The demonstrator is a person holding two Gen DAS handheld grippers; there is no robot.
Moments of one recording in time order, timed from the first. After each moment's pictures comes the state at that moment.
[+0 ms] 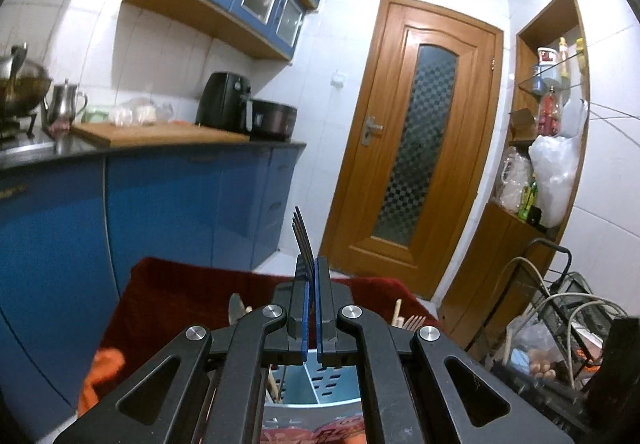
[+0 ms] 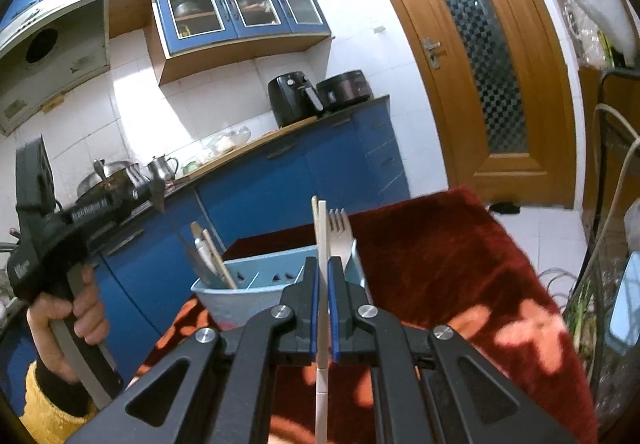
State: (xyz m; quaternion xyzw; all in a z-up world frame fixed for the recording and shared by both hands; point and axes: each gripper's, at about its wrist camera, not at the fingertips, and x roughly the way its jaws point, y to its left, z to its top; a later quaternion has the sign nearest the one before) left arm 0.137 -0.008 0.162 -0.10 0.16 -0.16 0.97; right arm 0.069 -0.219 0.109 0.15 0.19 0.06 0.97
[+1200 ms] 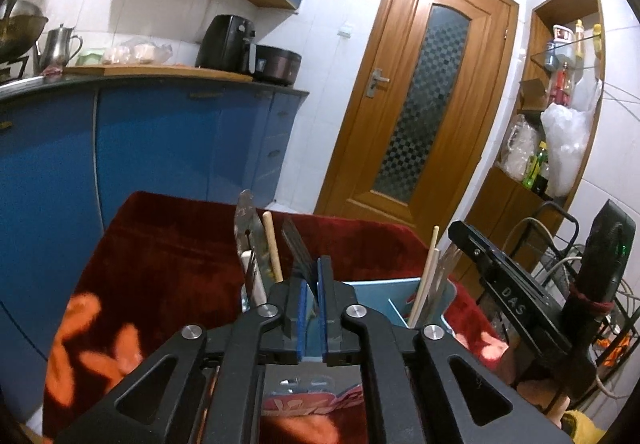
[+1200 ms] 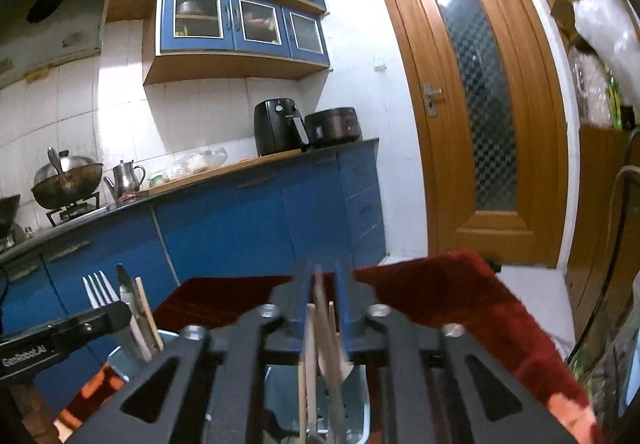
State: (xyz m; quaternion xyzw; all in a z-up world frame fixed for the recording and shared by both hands) left arm 0.163 -0.009 0.099 -0.11 0.24 -0.17 0.95; right arm 0.165 -0.195 0.096 0.09 0.13 0.01 0.99
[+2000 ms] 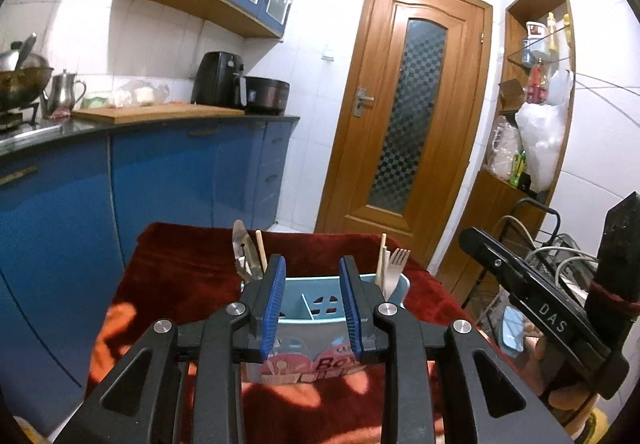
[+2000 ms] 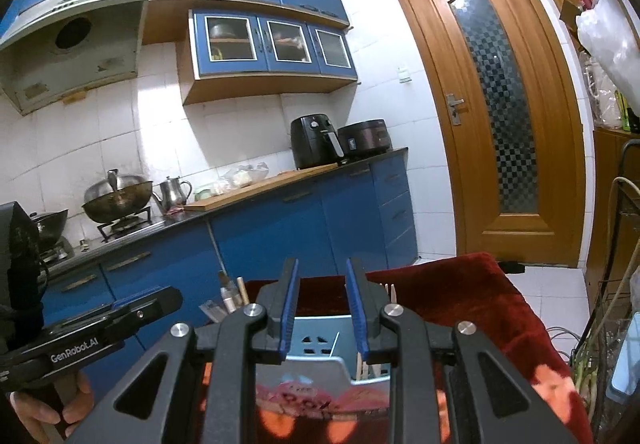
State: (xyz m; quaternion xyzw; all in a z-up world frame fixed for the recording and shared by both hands) left arm 0.078 -0.004 0.146 -0.07 0.19 -0.17 0.97; right arm 0.076 -0.178 0.144 0.10 0.11 0.07 0.99
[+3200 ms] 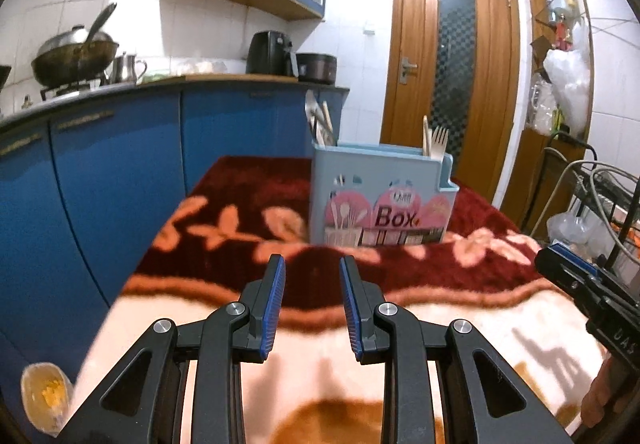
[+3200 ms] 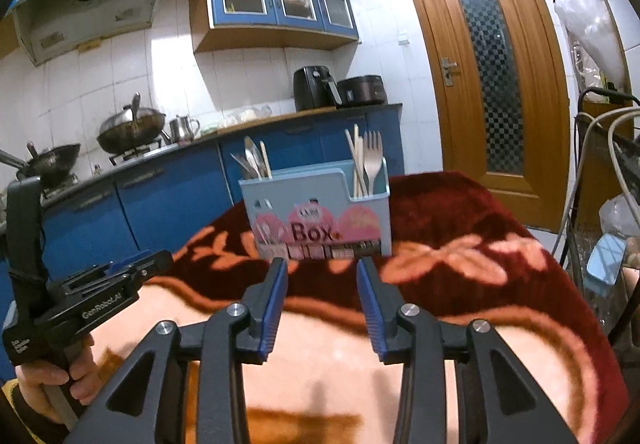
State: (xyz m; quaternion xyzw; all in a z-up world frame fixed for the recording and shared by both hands) left arm -0.019 0.020 0.036 -0.03 0.22 -0.07 0.97; right arm -0.041 -0.152 0.043 0.07 0.18 0.06 0.98
